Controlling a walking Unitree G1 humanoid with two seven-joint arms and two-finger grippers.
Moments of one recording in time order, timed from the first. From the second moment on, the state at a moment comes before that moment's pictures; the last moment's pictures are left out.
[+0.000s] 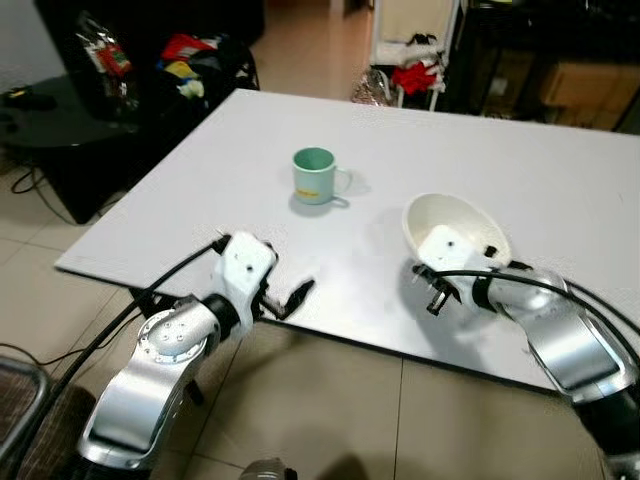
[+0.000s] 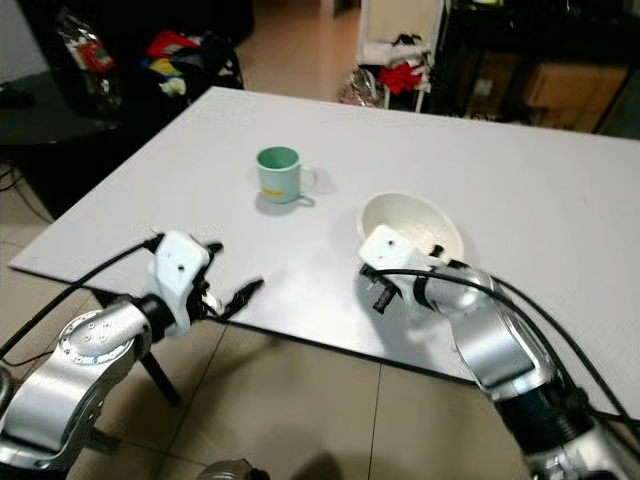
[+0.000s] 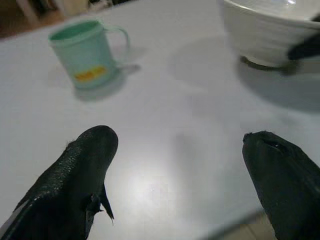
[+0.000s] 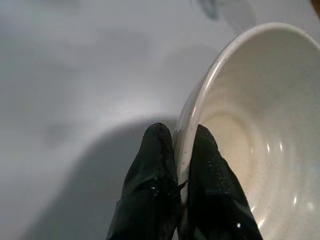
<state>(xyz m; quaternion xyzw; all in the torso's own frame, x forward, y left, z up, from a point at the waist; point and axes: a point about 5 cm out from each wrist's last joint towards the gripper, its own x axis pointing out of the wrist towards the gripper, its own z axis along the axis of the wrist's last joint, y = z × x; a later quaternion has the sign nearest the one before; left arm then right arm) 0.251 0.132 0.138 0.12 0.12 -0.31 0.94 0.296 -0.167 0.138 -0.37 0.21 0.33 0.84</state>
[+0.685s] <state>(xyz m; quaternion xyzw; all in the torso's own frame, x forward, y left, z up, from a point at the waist) 0.248 0.131 0.139 0.13 0.13 -0.33 0.93 0.299 -0.175 0.137 -0.46 0.23 0.39 0.76</state>
